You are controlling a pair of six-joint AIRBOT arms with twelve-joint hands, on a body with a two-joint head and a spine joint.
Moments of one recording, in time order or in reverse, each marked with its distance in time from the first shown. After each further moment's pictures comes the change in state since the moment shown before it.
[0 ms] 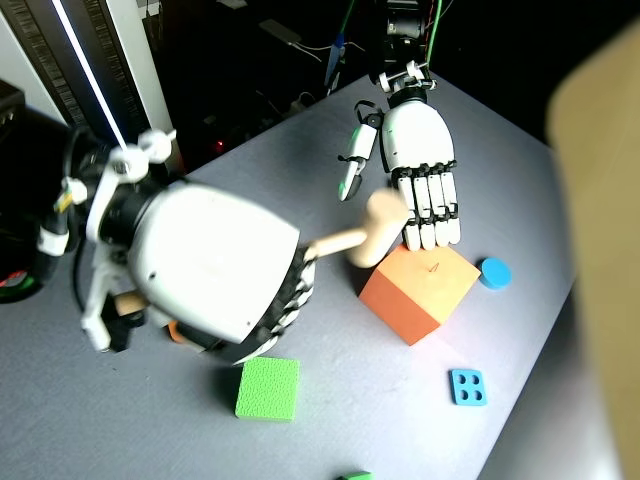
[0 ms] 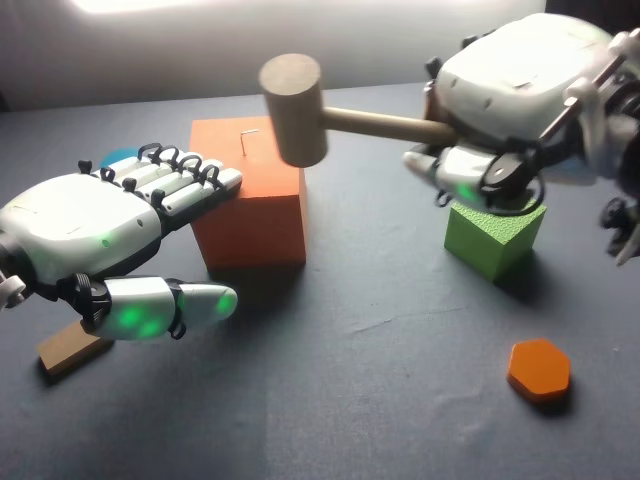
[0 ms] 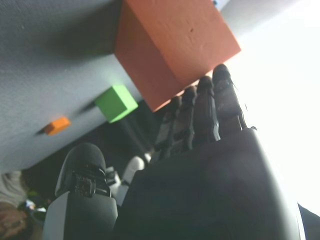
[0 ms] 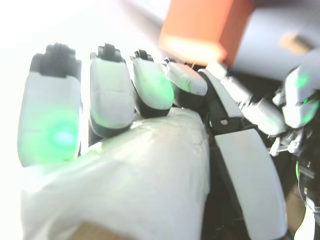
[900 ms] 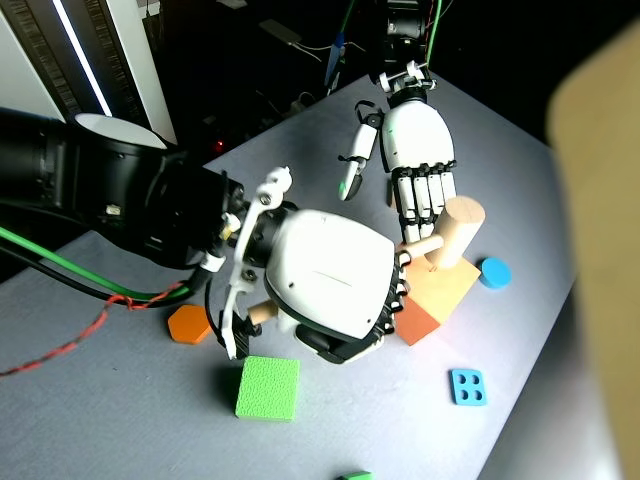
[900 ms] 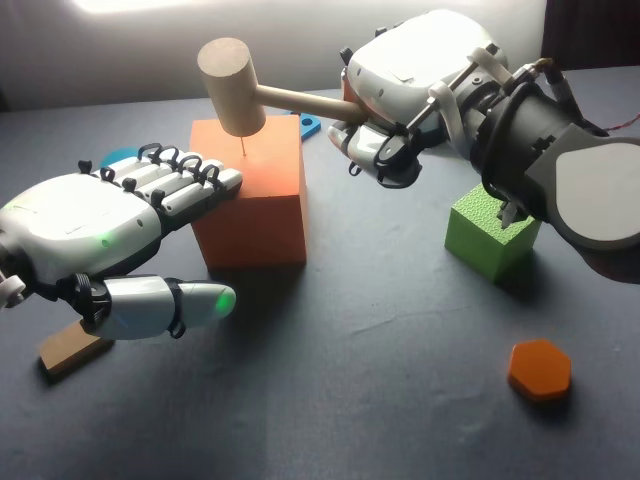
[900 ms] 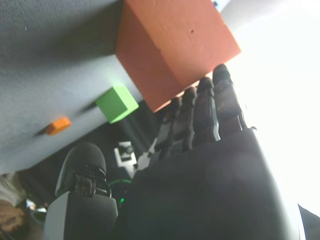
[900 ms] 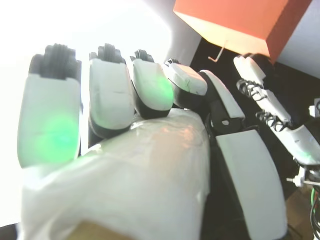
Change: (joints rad) left arm 0.001 0.000 0.002 0.000 0.000 -0.001; right arm -0.035 -0.319 0.332 -0.127 -0.082 0.099
